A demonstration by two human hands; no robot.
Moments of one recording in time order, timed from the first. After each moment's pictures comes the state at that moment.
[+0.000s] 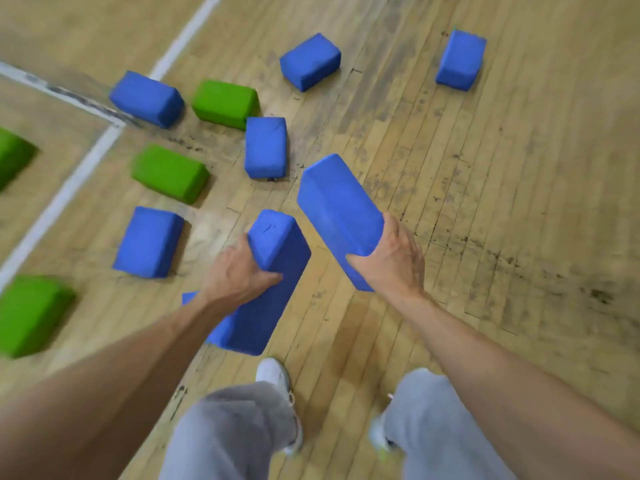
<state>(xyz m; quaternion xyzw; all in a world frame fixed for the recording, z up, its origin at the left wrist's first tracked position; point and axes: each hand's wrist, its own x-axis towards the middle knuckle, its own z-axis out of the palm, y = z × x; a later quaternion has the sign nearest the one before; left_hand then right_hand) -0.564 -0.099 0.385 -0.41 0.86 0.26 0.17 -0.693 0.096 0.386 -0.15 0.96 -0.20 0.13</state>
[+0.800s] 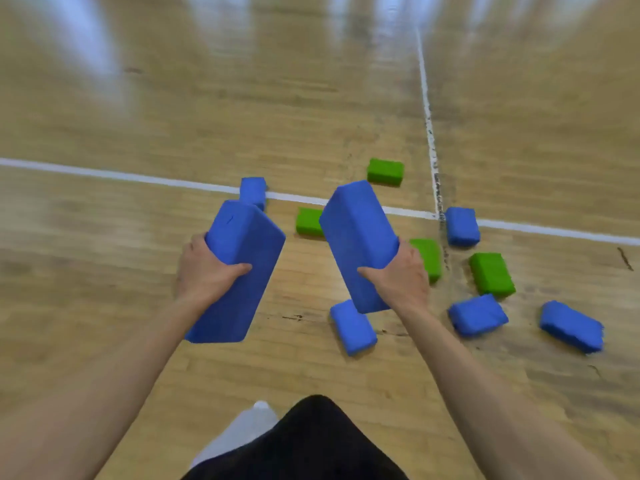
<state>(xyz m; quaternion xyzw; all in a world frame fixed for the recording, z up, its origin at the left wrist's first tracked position) -0.162 0.036 0.790 -0.87 0.35 0.23 -0.27 -0.448 -0.048 0.773 -0.64 0.70 -0.17 0.26</state>
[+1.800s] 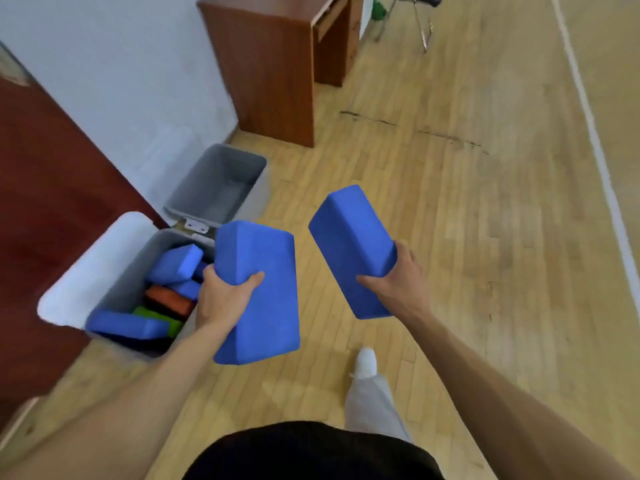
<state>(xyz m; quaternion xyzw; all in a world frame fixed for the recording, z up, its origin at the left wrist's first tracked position) 0.159 0.710 0.744 -0.74 -0.51 -0.07 -0.43 0.294 0.473 0.755 -0.93 -0.08 0.14 0.32</state>
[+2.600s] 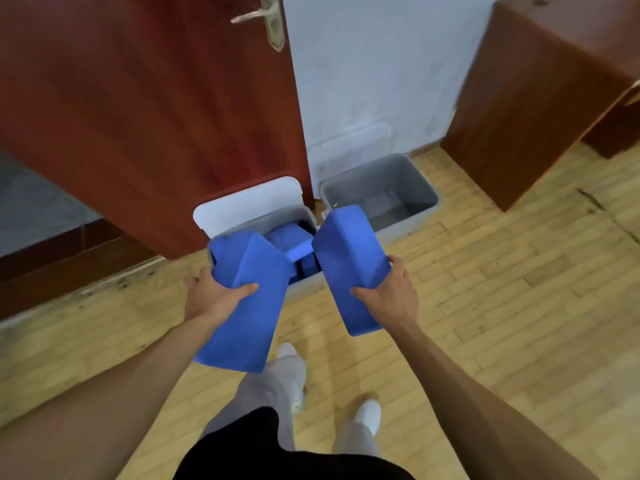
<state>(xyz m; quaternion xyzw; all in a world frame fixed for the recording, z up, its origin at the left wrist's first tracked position) 0.175 0.867 0.741 -0.52 -0.78 -0.10 -0.32 0.447 0.785 0.716 -0.84 -0.39 0.31 0.23</state>
